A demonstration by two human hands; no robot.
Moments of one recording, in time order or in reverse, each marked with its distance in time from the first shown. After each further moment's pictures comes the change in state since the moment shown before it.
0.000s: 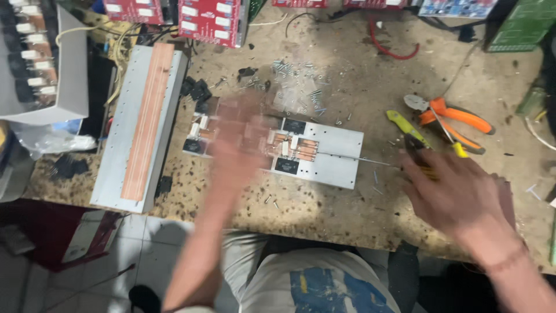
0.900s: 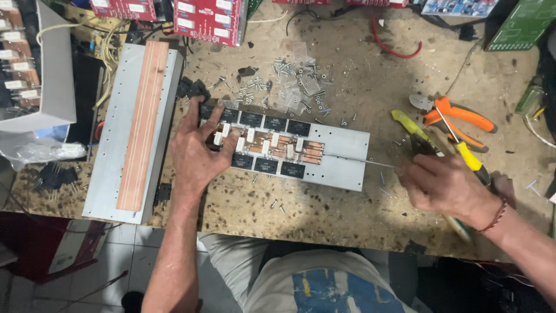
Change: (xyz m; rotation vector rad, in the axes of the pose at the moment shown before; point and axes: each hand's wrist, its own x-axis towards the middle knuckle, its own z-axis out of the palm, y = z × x) left_hand 0.081 -0.136 -0.062 0.572 0.614 0.734; right_hand 0.012 0.000 0.069 0.749 0.214 -0.420
